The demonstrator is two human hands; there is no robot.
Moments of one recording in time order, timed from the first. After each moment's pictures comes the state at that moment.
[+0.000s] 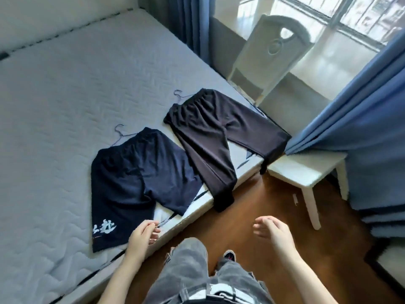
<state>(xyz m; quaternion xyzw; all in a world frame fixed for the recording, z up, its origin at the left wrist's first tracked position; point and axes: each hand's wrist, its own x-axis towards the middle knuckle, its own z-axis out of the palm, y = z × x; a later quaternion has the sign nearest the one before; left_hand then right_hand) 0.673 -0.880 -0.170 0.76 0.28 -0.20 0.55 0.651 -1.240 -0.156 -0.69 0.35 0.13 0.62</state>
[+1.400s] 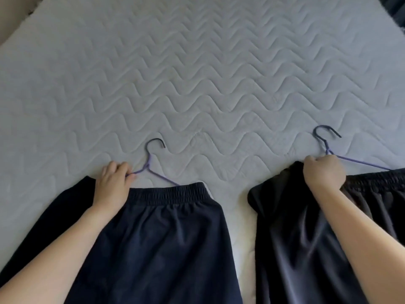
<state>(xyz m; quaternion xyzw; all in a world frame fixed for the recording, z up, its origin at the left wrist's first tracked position) 1.198 -0.599 -0.554 0.93 0.36 -0.01 0.04 1.495 -0.973 -0.561 -0.95 0.15 0.05 0.25</state>
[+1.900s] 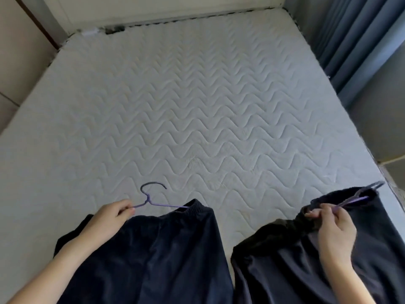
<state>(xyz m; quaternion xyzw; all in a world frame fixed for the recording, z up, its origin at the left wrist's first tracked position) 1.133 -0.656 -0.340 0.88 0.35 -0.13 0.28 1.338 -1.082 -0.354 -0.76 0.17 -0.02 0.63</state>
